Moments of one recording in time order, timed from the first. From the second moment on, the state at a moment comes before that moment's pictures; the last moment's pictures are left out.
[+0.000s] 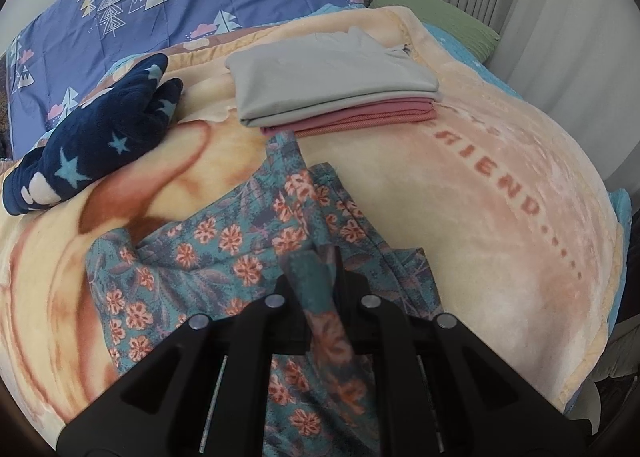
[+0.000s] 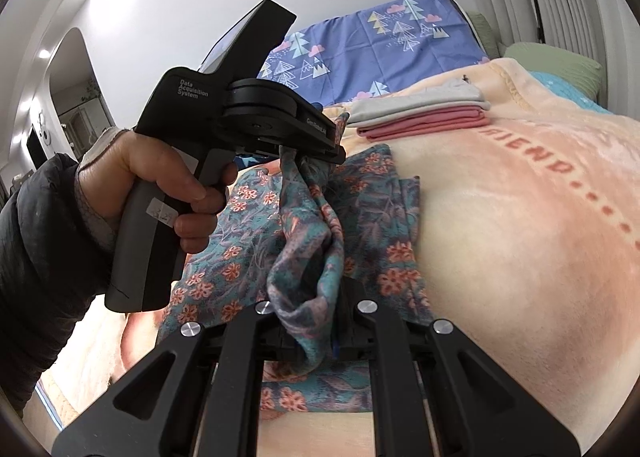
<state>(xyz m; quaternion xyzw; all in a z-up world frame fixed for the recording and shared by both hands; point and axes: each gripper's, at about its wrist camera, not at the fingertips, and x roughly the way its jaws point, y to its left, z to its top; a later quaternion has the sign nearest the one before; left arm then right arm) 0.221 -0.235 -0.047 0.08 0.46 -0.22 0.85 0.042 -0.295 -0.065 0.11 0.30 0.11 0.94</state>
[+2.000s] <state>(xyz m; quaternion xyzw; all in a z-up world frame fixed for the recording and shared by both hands) -0.025 -0.114 -0.090 0.13 0.37 -0.22 0.89 0.062 -0.329 -0.067 0.20 0.36 0.13 0.90</state>
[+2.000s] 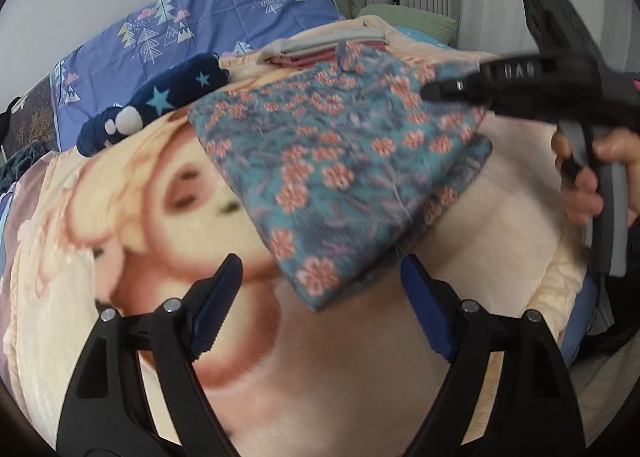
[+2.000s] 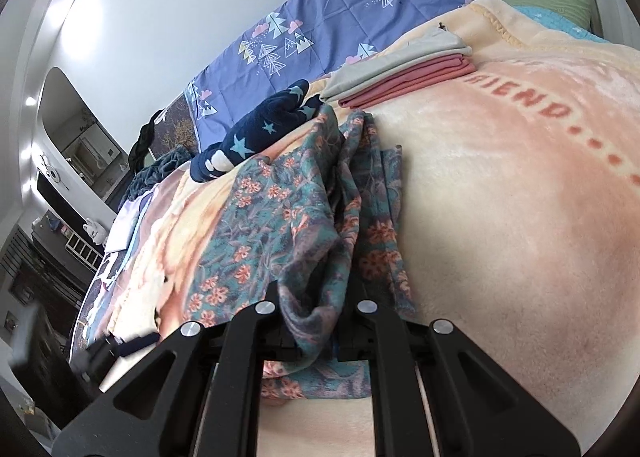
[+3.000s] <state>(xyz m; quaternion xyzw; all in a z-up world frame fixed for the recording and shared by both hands) -0.001 -0.097 -0.110 0.10 0.40 -0.03 0.91 0.059 -0.350 -0.061 0.27 0.37 0.14 0.88</state>
